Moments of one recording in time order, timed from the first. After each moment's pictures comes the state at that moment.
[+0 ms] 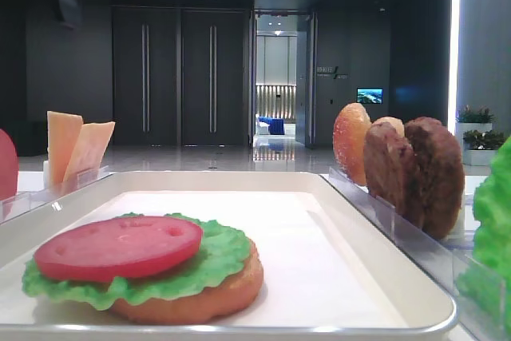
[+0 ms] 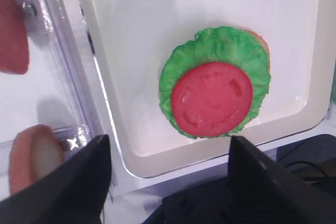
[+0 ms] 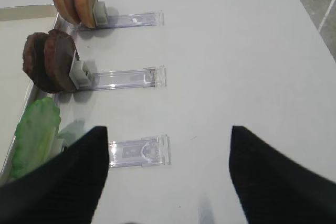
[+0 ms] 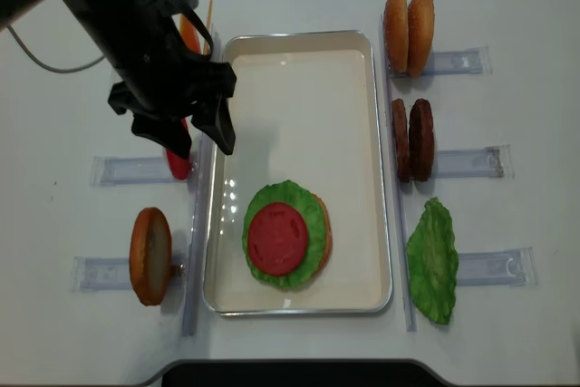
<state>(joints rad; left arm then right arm) -0.38 1.60 -1.25 -0.24 1.21 -0.20 0.00 -0.01 -0.51 0.07 1.13 0.00</state>
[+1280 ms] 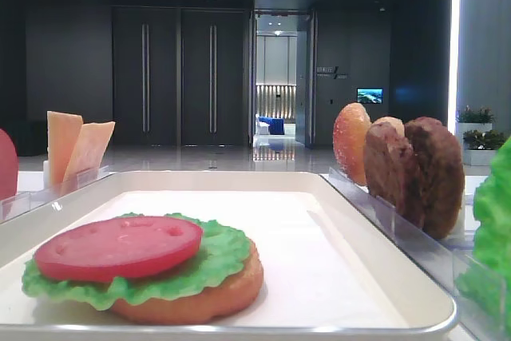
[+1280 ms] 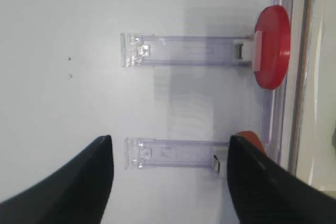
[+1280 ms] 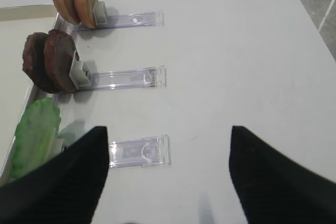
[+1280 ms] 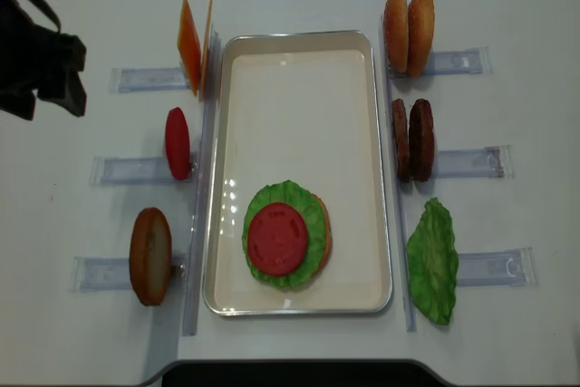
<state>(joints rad) -0.03 1.36 -1.18 0.07 1.22 -0.10 0.00 -0.01 -0.51 0.07 1.13 0.00</state>
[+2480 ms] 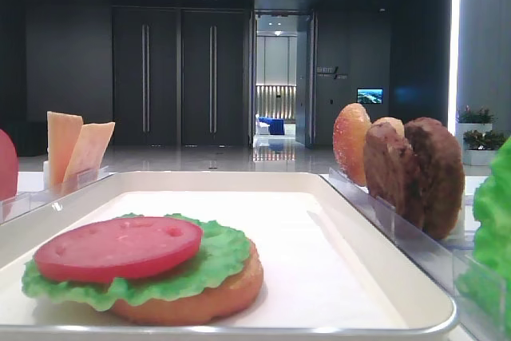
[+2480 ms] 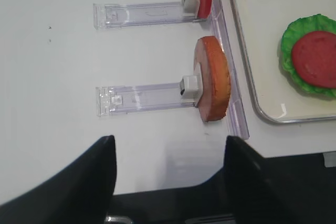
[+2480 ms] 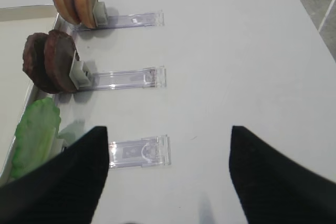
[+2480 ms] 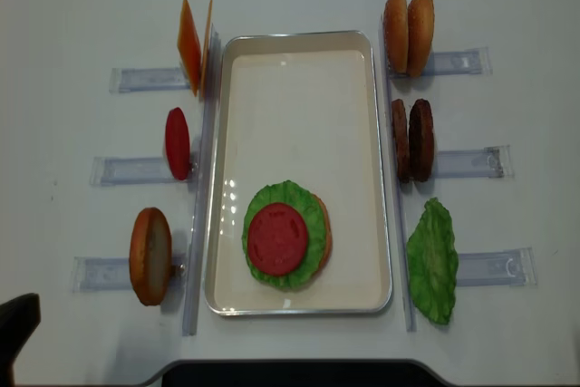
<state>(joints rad) -0.01 0.28 -0.62 -0.06 1.25 0.04 0.00 -0.01 -0.51 0.07 1.13 0.00</state>
